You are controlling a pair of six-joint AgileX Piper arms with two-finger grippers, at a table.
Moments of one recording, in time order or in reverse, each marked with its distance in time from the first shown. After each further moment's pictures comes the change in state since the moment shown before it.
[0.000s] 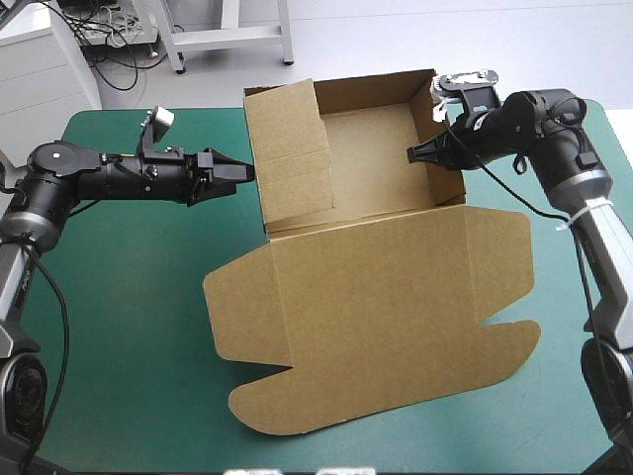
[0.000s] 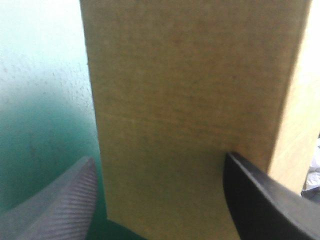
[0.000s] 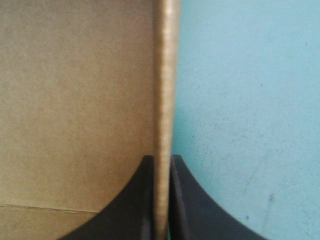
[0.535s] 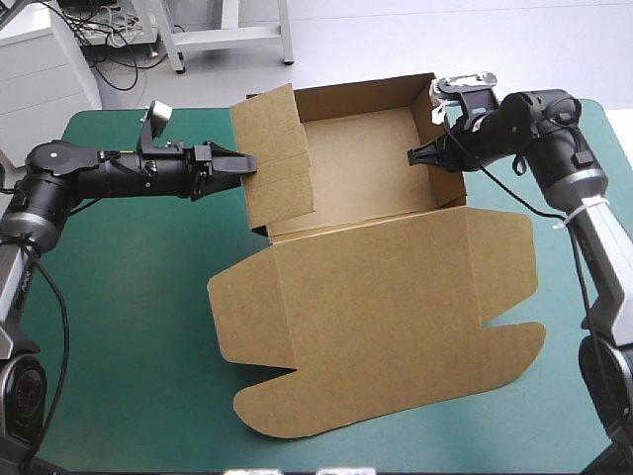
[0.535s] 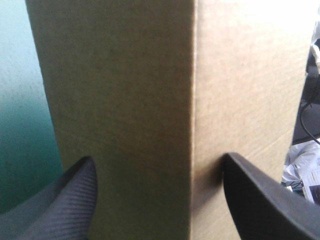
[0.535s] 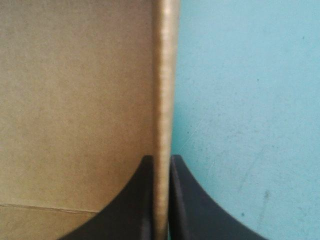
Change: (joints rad) left arm 0.000 -0.004 0.000 -0.073 -0.001 0.015; right arm 0.000 0.012 0.000 -0.019 0.006 0.005
